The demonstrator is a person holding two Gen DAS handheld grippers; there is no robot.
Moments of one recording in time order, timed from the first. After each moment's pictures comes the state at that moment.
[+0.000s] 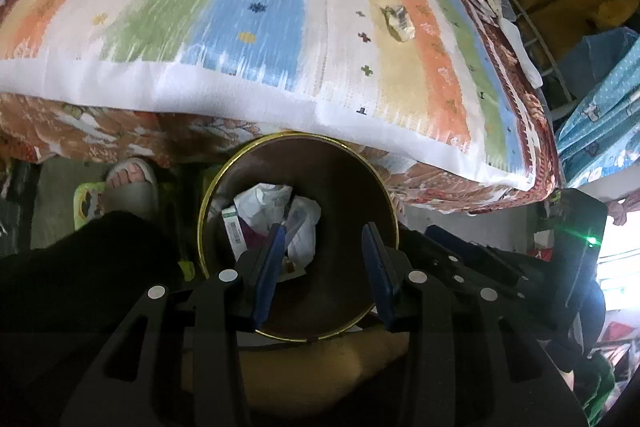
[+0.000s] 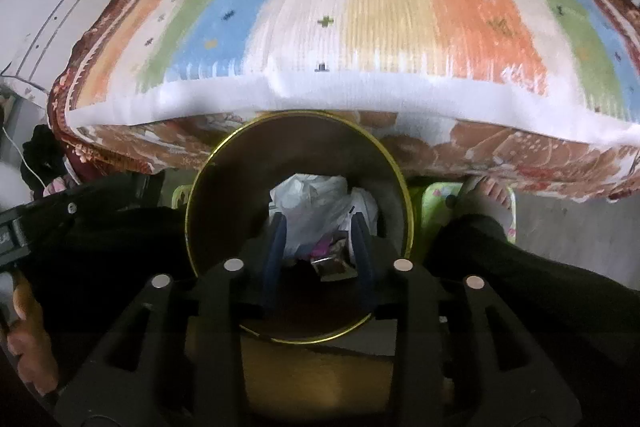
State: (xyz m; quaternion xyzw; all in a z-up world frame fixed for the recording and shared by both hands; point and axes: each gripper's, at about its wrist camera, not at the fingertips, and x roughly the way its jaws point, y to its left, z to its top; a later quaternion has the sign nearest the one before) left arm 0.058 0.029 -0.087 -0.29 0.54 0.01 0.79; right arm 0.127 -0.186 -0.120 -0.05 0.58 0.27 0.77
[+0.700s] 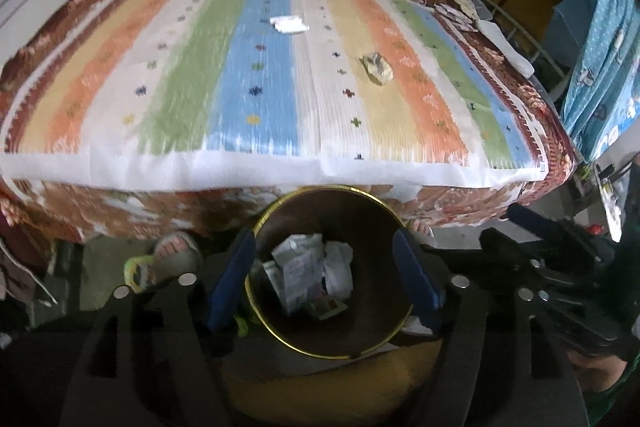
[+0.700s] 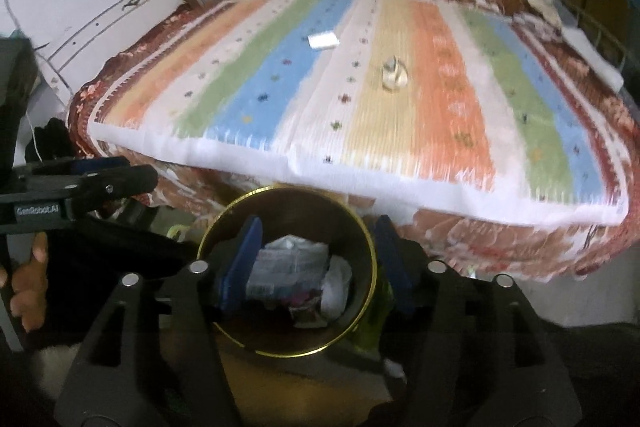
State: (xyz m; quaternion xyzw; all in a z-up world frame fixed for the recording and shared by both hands) left arm 0.038 0.019 -0.029 -0.16 0.48 0.03 0.86; right arm 0.088 -0.213 -0.034 -0.09 0.42 0.30 0.85
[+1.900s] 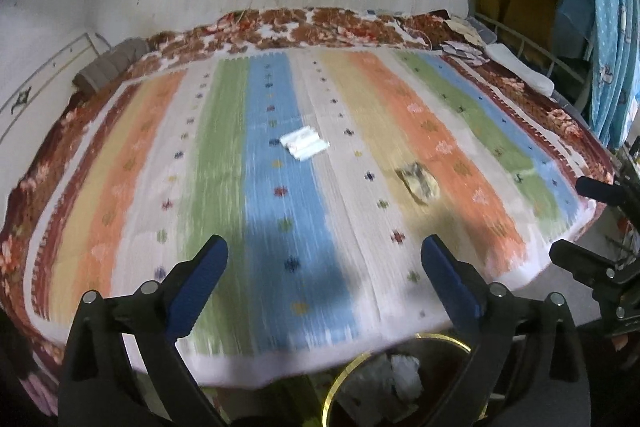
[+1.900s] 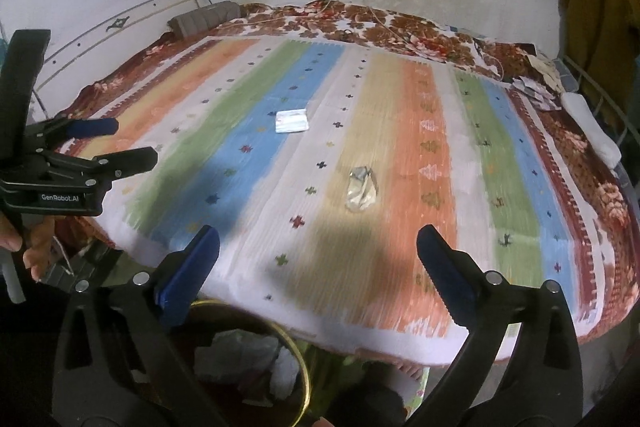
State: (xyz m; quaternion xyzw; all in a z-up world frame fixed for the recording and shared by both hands) left arm 0.190 0.070 0.011 -0.04 0.40 0.05 0.92; right arm 0.236 -0.166 0.013 -0.13 0.36 0.29 0.88
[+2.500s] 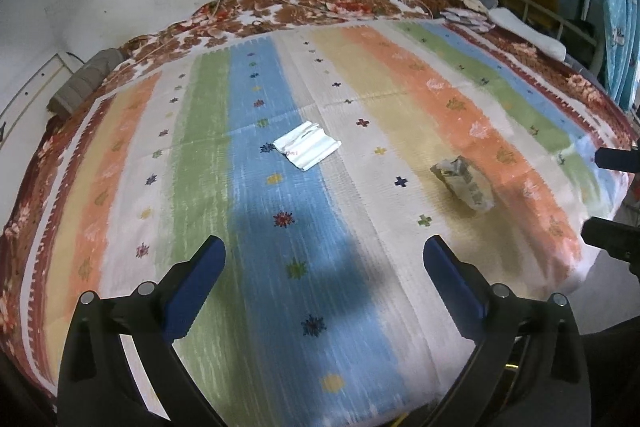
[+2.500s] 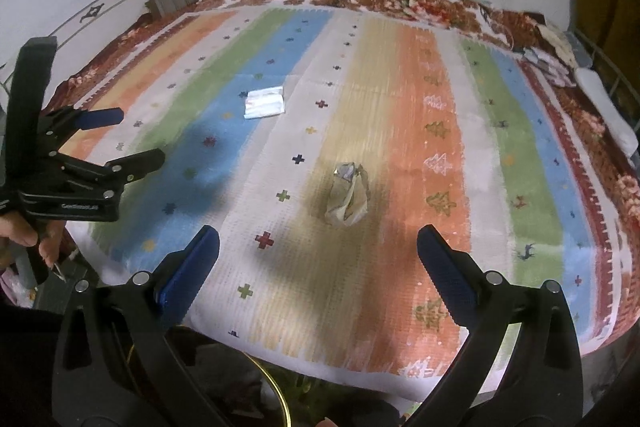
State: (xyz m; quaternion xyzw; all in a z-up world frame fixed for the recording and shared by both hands) left arm 0.283 0.092 -0.048 0.01 0.43 0.04 0.90; right arm 0.323 -0.142 -0.036 -0.12 0.42 0.28 0.85
